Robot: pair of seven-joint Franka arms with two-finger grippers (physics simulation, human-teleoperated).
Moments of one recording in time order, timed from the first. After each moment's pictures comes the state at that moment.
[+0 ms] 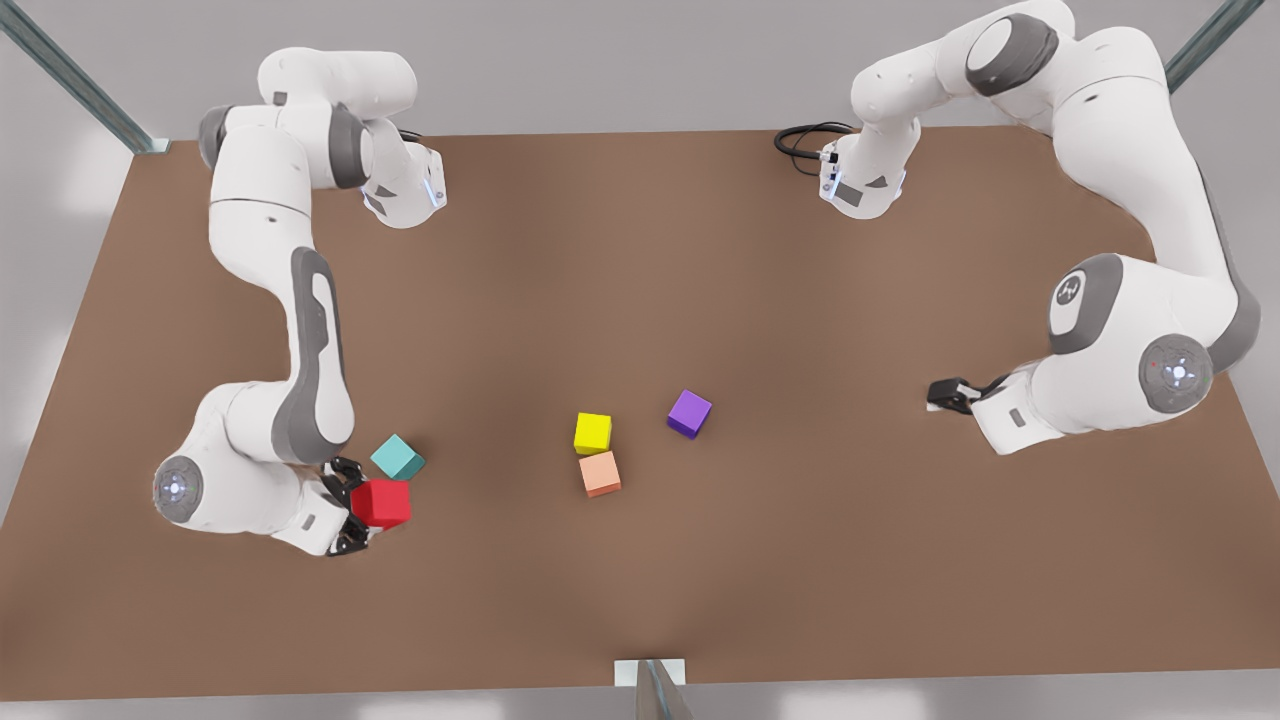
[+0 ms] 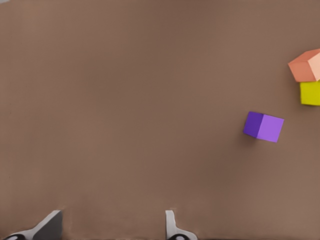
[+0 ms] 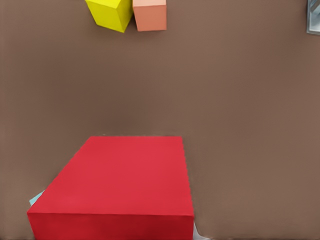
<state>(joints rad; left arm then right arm) 0.23 0.48 -0.48 -1.22 0.24 1.42 0.06 0.22 0.79 -0.25 -1.10 0.38 1.74 -1.84</state>
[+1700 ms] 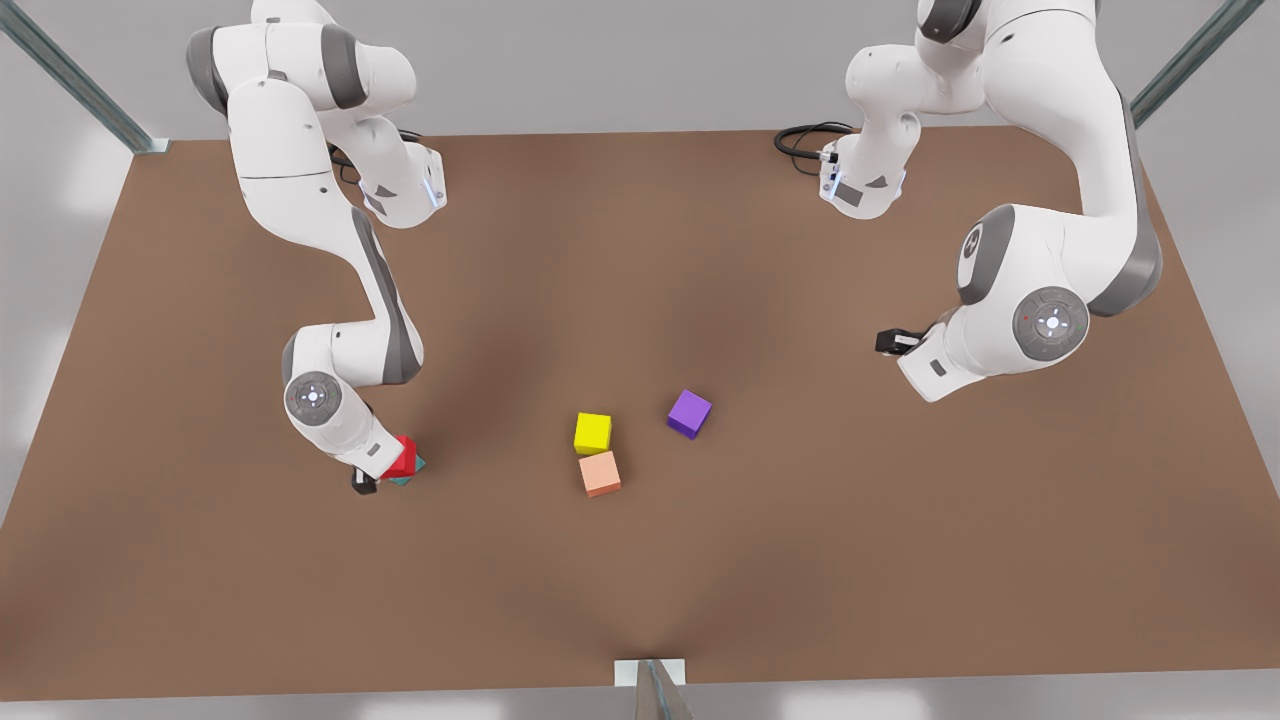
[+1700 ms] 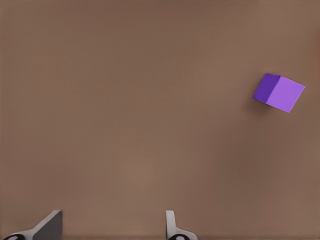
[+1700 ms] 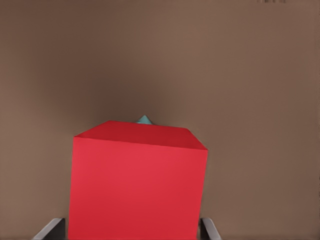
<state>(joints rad) -0.13 0.29 -0.09 -1.46 0.01 1.43 -0.02 0.35 0.49 -0.25 -1.90 -0.05 2.35 -1.58</state>
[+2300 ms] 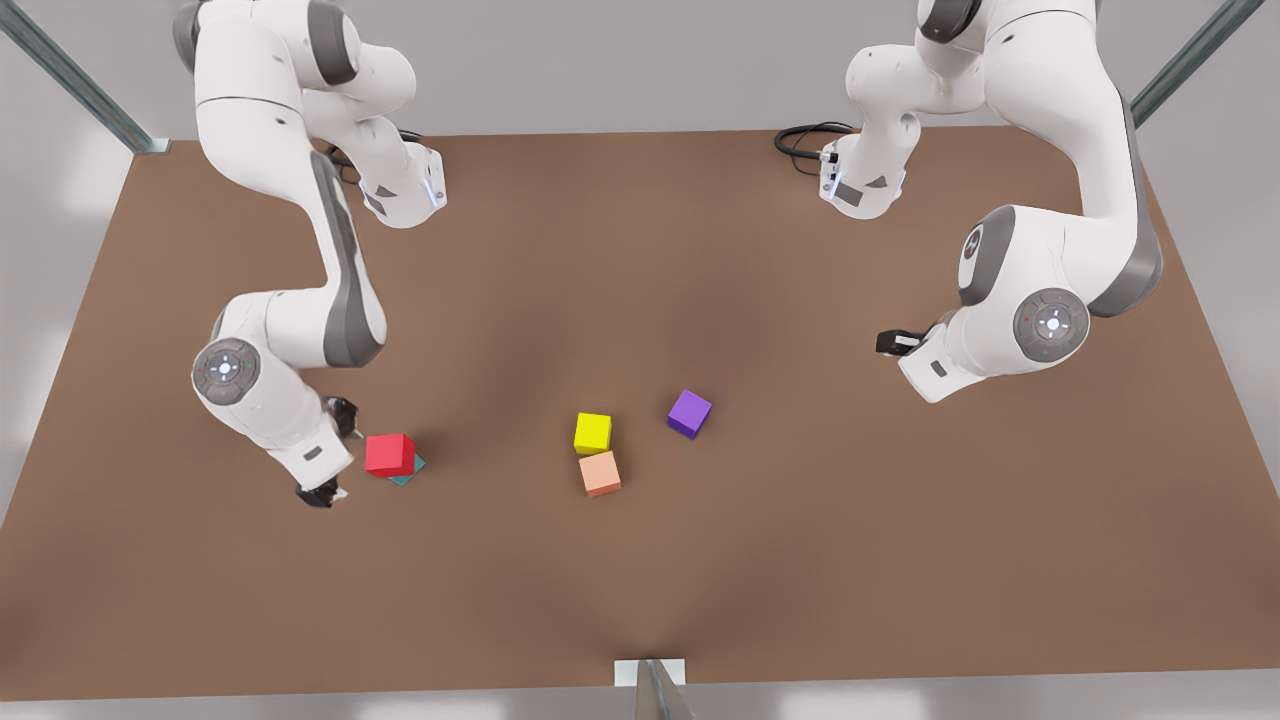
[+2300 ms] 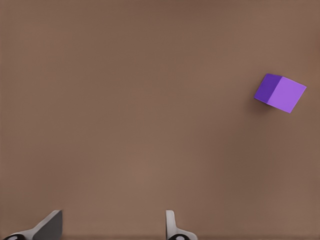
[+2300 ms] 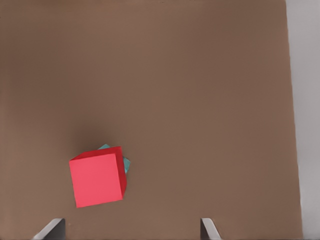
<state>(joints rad) -0.13 0.29 -0.09 -1.46 0.01 1.42 -0.03 0.34 0.40 -0.24 -1.59 0.09 2.02 -1.32</state>
